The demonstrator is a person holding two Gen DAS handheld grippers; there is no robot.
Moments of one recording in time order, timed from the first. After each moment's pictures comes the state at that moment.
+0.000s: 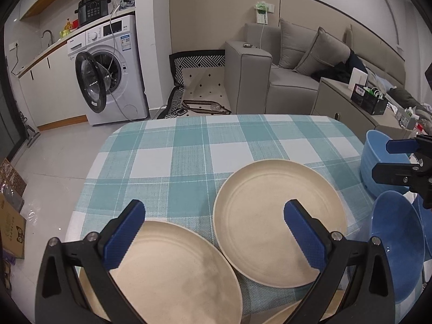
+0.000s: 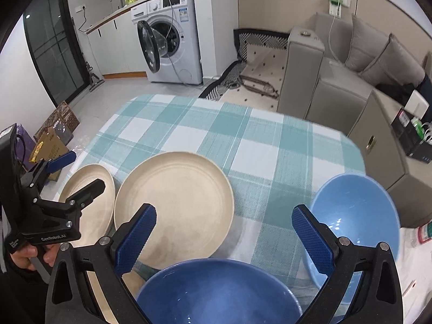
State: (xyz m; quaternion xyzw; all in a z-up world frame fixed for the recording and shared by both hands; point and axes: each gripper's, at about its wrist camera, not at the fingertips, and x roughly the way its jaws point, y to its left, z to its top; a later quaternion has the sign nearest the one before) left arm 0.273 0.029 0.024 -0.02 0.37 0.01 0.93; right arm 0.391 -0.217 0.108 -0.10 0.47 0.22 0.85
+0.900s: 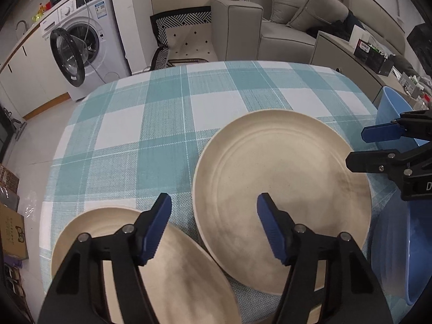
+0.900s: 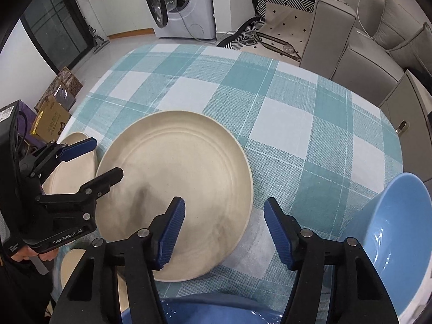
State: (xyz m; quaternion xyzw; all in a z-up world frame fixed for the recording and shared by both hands) left arm 0.314 0.014 -0.030 0.00 0.48 -0.03 0.88; right arm 0.432 -0.182 0.039 -0.14 0.57 0.24 0.77
